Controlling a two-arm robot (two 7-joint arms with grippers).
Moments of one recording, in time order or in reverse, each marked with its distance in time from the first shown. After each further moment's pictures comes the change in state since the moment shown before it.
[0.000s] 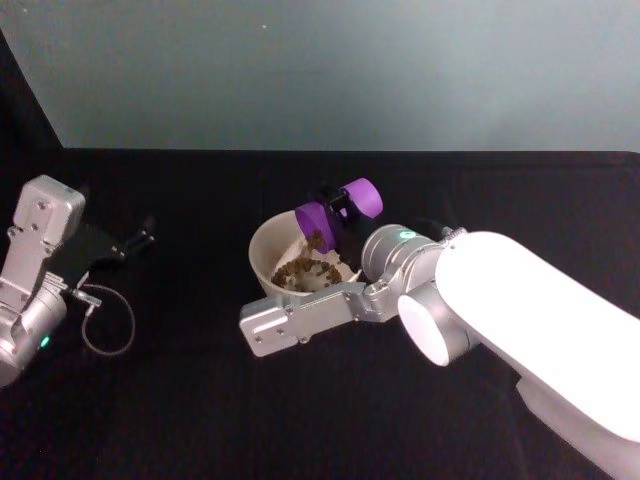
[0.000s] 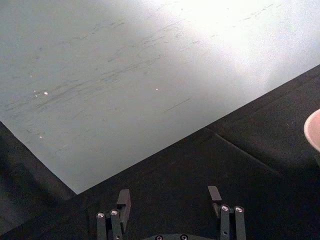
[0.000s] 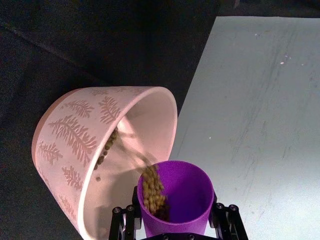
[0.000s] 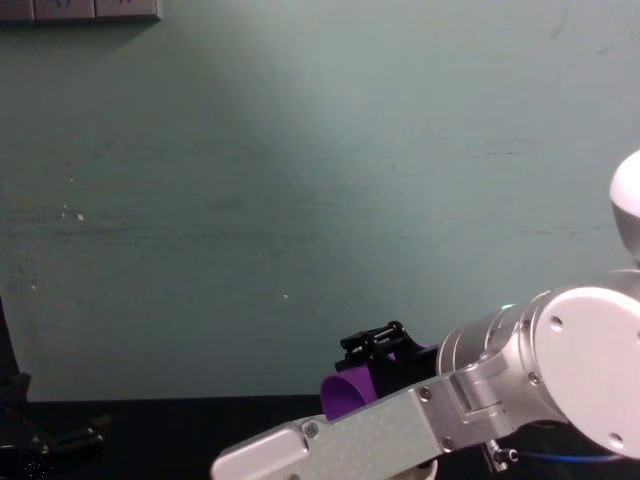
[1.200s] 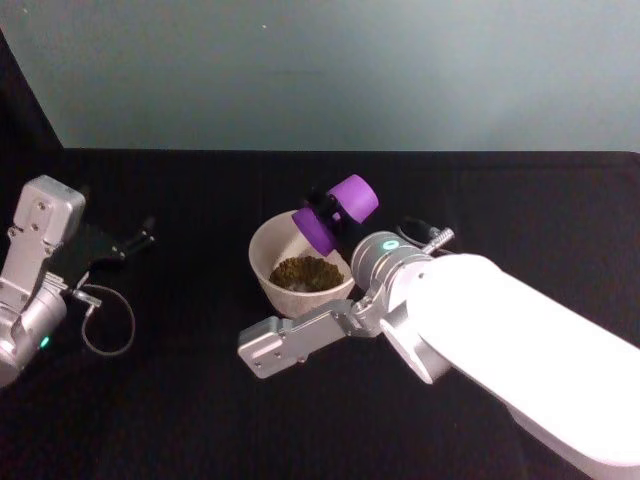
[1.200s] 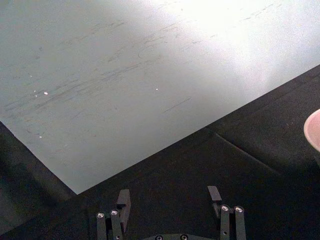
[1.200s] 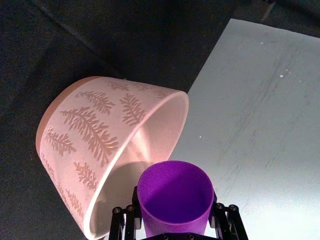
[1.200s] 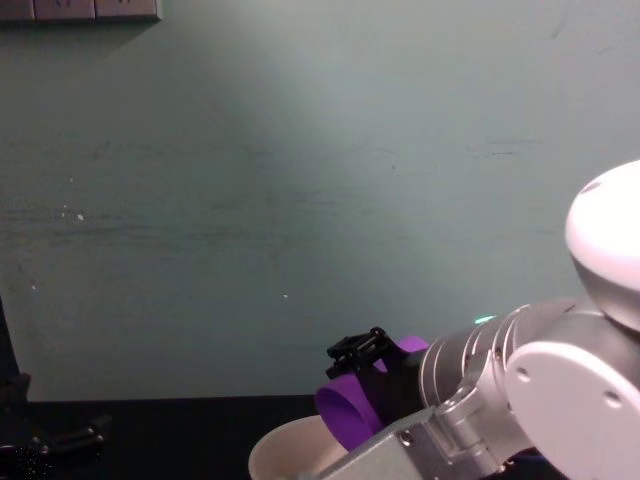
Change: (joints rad) left arm 0.000 0.000 0.000 0.000 0.000 0.000 0.000; right arm 0.021 -0.002 -0.068 0.000 -0.152 0.001 0.034
